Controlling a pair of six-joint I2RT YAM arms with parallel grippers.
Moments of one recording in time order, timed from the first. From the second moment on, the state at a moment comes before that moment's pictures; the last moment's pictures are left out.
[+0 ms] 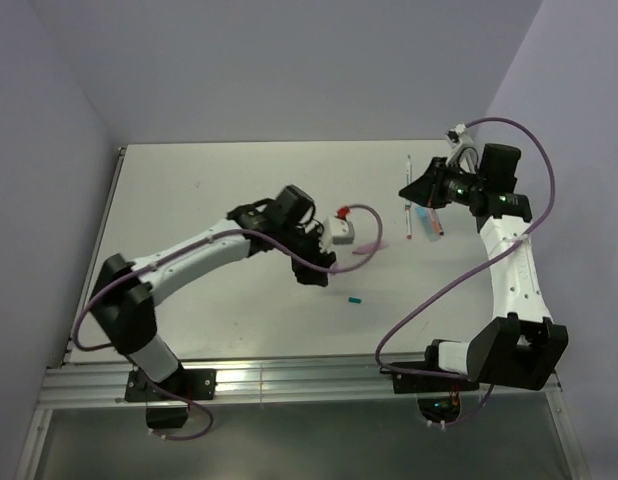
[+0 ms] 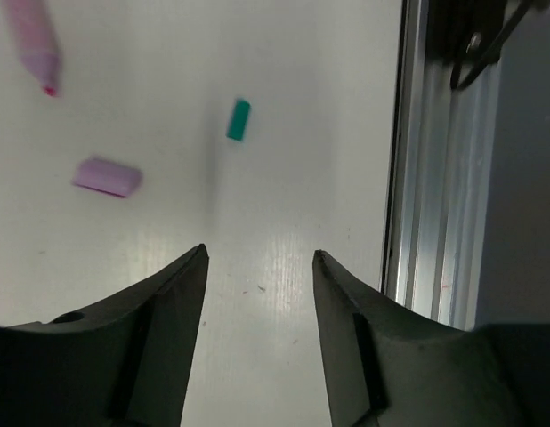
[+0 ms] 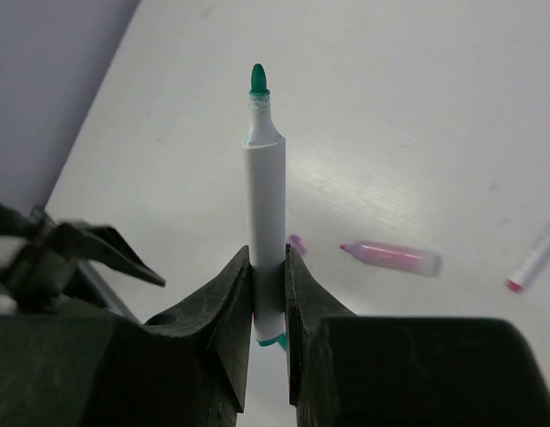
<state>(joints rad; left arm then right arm) -0.82 1.60 1.37 -0.62 0.59 0.35 -0.15 1.26 1.22 -0.55 -0.87 0.08</state>
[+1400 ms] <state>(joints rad) -1.12 2.35 2.00 -0.94 0.21 0.48 -0.27 1.20 1.44 -0.75 -0.82 -0.02</state>
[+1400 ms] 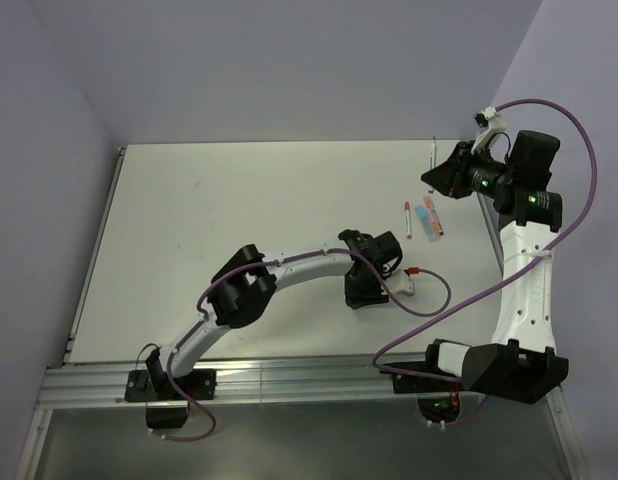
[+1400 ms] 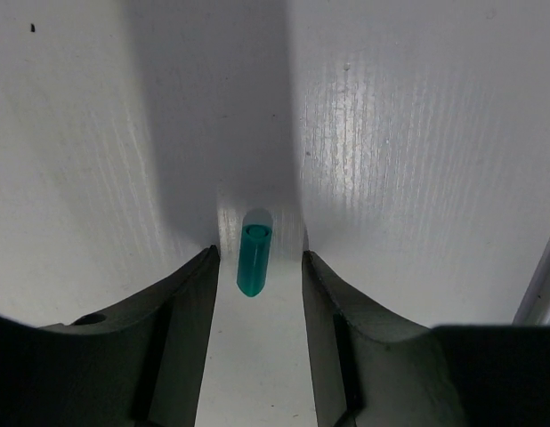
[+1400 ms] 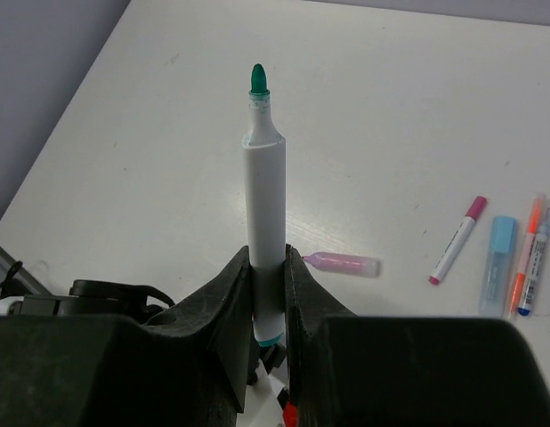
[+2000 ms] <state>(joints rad) -1.14 2.34 1.97 -0.92 0.14 0.44 -0.26 1.21 1.44 -0.75 -0.83 -0.03</state>
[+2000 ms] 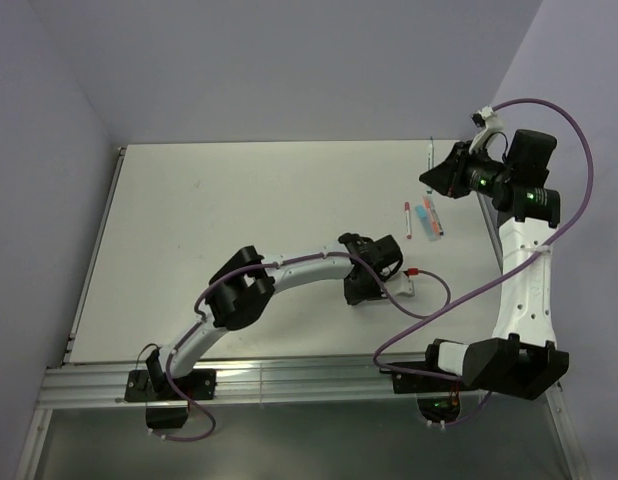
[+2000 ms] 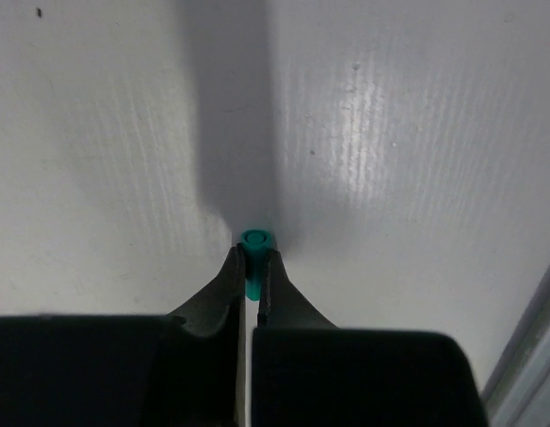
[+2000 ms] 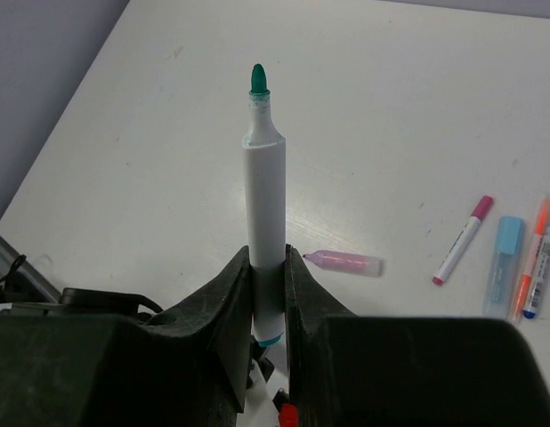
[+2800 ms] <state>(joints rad) -0.47 1.42 1.77 -0.56 0.26 -0.10 0.16 1.38 1.68 -0.71 -0.75 -0.04</state>
